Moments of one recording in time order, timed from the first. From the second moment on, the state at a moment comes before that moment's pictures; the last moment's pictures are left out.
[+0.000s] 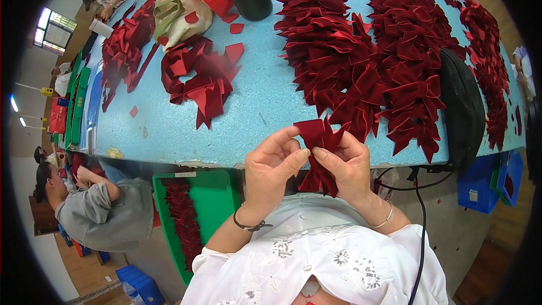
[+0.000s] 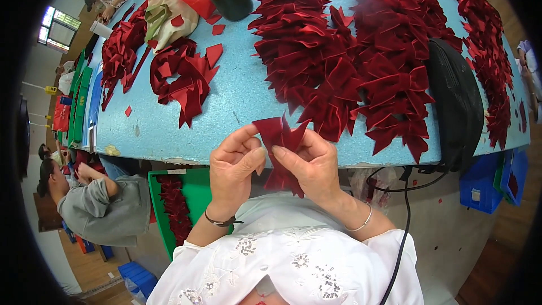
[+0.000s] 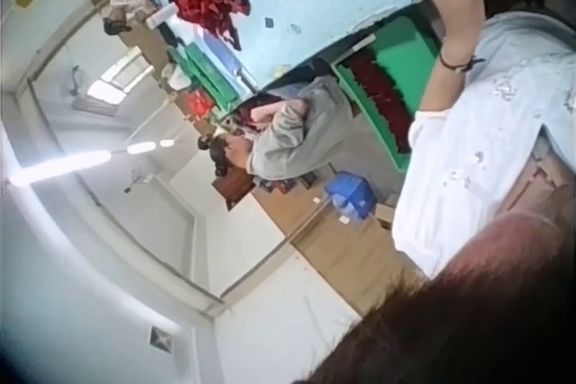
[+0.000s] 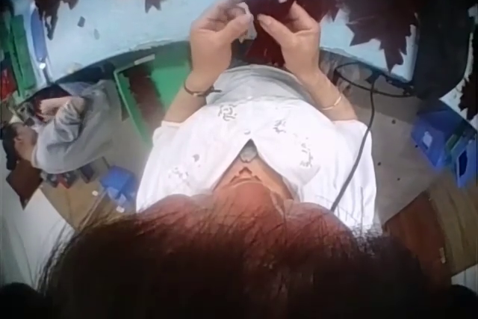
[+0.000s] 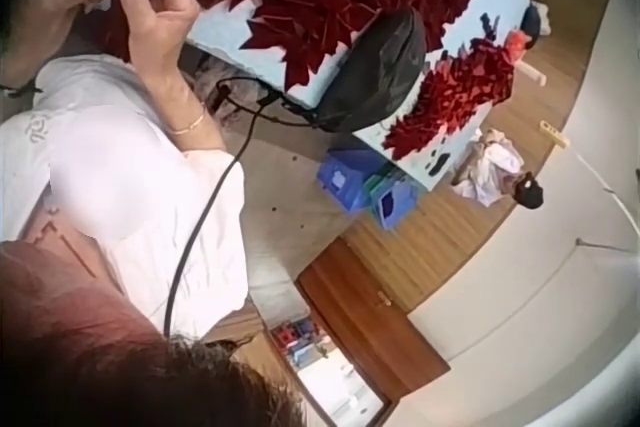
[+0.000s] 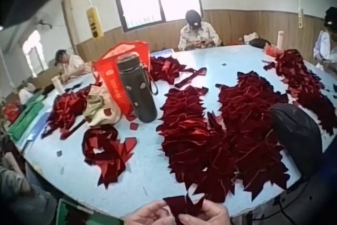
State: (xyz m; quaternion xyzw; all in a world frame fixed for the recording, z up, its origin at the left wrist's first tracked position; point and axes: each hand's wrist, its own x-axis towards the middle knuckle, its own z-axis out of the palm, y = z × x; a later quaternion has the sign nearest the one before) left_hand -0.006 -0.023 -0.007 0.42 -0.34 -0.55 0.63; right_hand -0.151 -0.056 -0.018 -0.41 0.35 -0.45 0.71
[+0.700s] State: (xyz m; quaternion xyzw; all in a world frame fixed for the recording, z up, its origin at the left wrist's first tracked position) left_hand -0.020 -0.010 0.001 0.54 -0.46 -0.42 0.57; right_hand -0.164 -0.049 -0.020 -0.44 0.33 -0.45 0.71
